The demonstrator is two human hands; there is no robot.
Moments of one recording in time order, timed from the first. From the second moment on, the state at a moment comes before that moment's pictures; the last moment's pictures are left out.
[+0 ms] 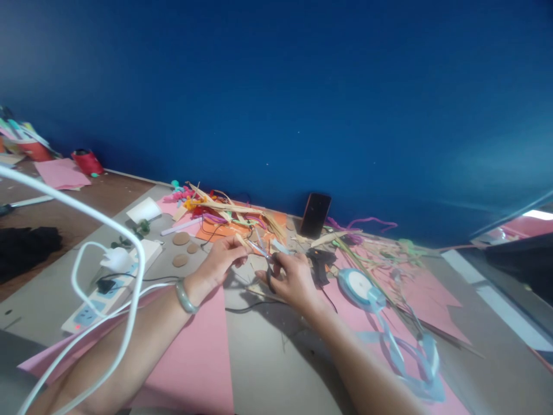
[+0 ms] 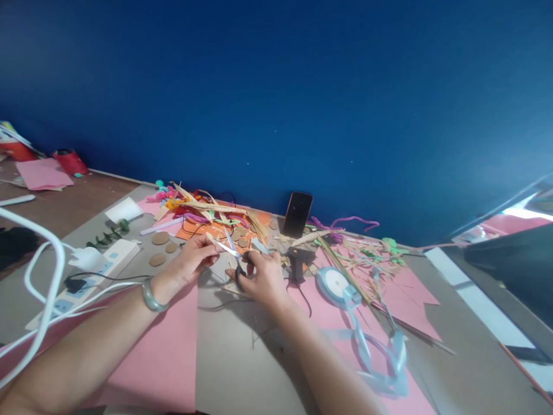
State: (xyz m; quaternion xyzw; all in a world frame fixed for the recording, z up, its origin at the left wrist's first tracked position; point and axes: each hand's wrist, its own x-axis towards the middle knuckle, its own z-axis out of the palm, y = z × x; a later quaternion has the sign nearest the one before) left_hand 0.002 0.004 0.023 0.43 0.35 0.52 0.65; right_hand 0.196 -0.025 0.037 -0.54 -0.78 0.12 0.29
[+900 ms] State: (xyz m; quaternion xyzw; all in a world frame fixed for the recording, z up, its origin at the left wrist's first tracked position) left_hand 0.004 0.003 0.026 0.46 0.37 0.52 0.62; right_hand 0.190 -0.031 0.049 -0.57 -0.78 0.15 0.21
